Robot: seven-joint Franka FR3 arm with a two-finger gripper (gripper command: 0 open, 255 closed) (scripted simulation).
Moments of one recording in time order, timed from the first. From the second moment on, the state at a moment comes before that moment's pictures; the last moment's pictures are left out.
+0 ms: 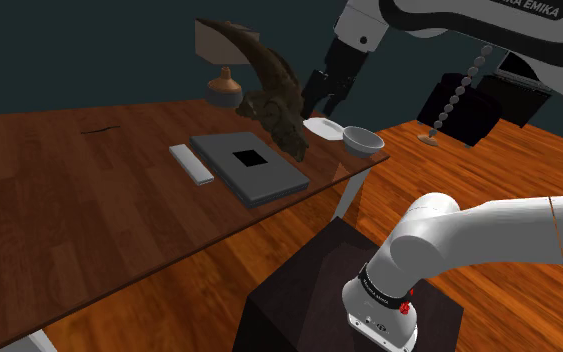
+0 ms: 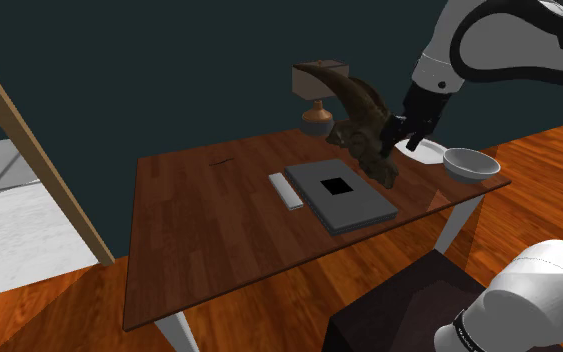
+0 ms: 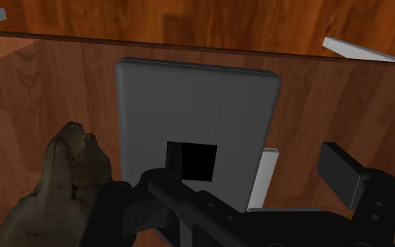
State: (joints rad) arm 0.01 -0.81 0.06 -2.32 0.10 1.66 0.09
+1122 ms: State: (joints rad) arm 0.01 -0.25 0.14 -2.11 0.06 1.96 0.11
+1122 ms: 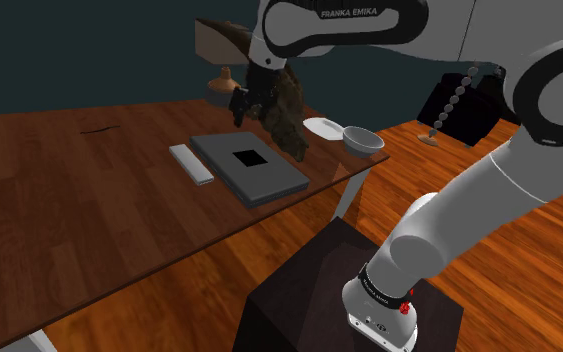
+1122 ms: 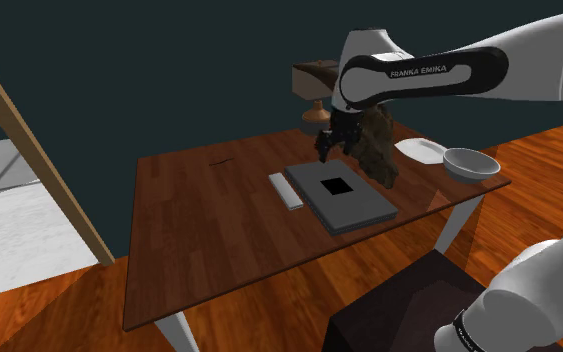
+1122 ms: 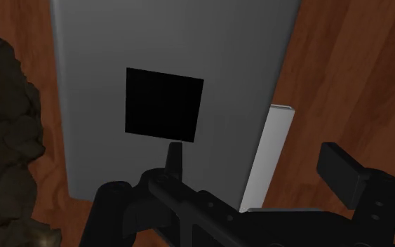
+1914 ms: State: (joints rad) arm 0.04 0.25 0.18 -1.71 -0.05 2.00 0.17
